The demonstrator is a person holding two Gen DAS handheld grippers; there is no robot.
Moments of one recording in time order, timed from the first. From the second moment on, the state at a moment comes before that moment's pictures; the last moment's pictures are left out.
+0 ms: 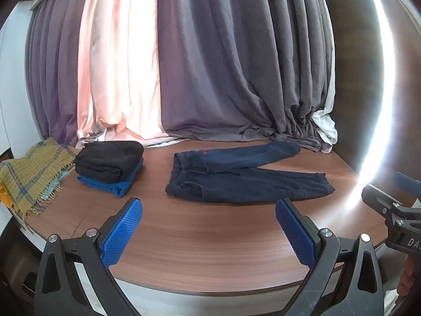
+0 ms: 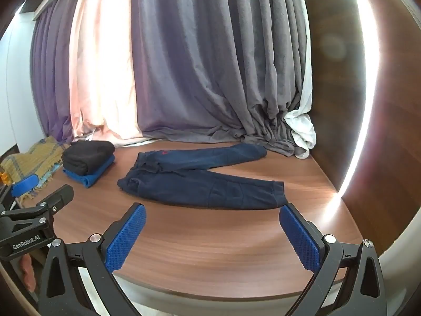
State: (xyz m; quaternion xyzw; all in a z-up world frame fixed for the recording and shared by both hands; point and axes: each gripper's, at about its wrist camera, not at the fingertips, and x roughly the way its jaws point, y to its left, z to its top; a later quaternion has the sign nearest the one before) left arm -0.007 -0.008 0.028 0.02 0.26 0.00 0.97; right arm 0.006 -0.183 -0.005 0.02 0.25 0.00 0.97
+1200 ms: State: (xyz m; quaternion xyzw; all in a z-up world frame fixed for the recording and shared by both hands) left arm -0.026 -0.001 0.020 0.02 0.23 0.00 0.97; right arm -0.002 -0.184 -0.009 0.02 0.25 0.00 0.97
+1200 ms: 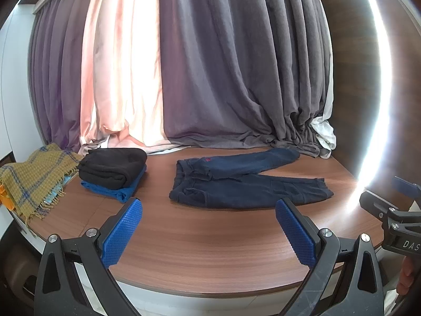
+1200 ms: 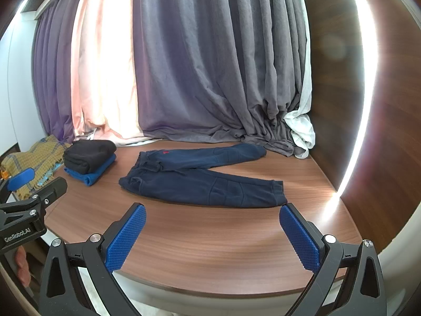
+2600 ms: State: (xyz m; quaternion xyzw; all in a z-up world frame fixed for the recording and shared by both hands) left arm 0.002 0.019 0.014 0.03 0.24 0.00 0.97; right arm 0.022 -0.168 -0.013 0.01 0.26 0.00 0.96
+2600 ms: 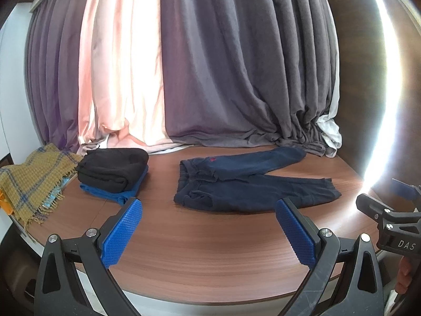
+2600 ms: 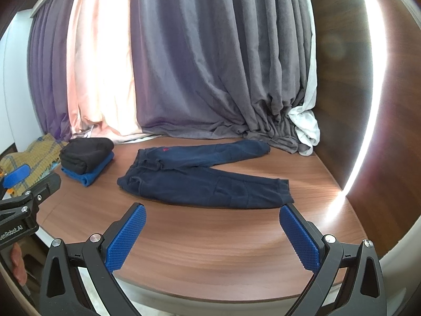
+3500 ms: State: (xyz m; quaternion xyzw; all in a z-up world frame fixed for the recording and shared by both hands) left arm 0.160 0.119 -0.049 0.05 0.33 -0.07 0.94; right arm 0.143 -0.070 -0.057 0.03 0.34 -0.09 0.94
